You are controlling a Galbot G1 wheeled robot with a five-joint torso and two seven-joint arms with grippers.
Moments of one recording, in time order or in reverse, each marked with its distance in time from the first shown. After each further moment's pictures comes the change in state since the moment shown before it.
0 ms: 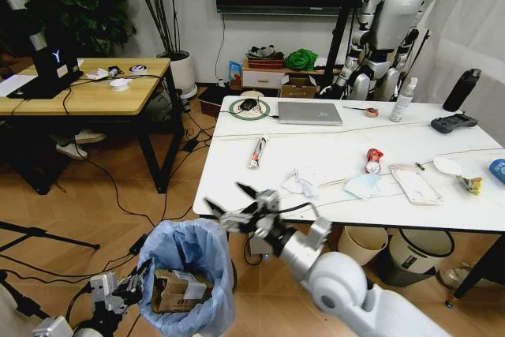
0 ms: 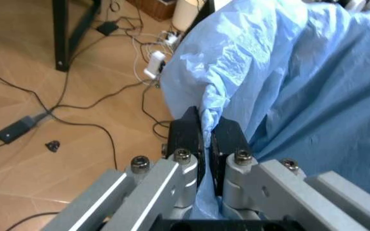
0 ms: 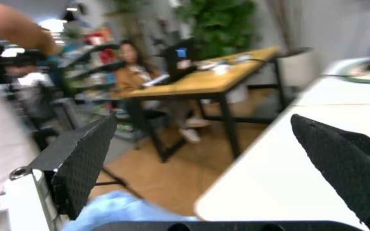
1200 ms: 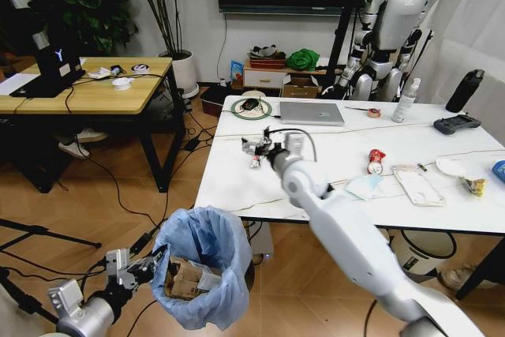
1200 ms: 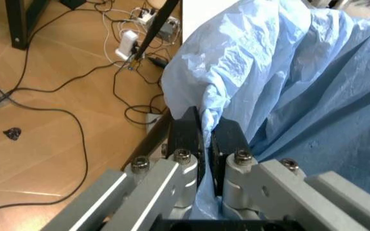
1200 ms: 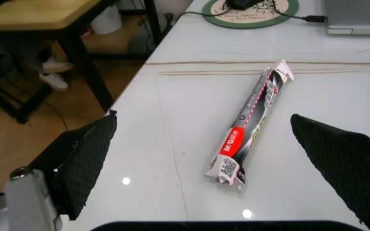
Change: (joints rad) left arm -0.047 0.176 0.022 -0.042 -0.219 0.076 -0.084; right arm 0.560 0.391 -0.058 -0.635 -0.040 -0.463 0.366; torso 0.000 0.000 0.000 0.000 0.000
